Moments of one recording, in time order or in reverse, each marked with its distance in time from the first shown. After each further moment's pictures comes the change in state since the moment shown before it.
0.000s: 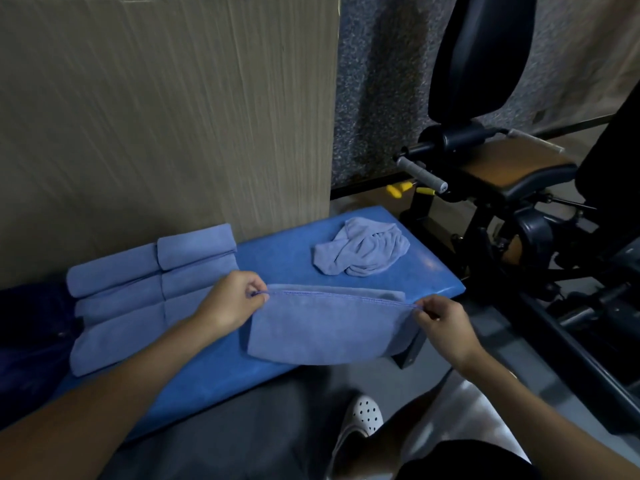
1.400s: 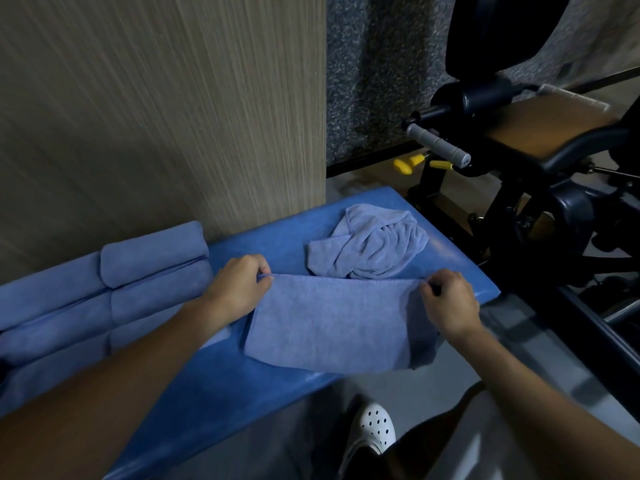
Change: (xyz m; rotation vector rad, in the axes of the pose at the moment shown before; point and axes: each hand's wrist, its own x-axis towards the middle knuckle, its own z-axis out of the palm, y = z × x) left_hand 0.108 -0.013 0.050 0.278 -0.036 0.011; right_hand 0.104 0.024 0.041 -0.351 0.153 0.141
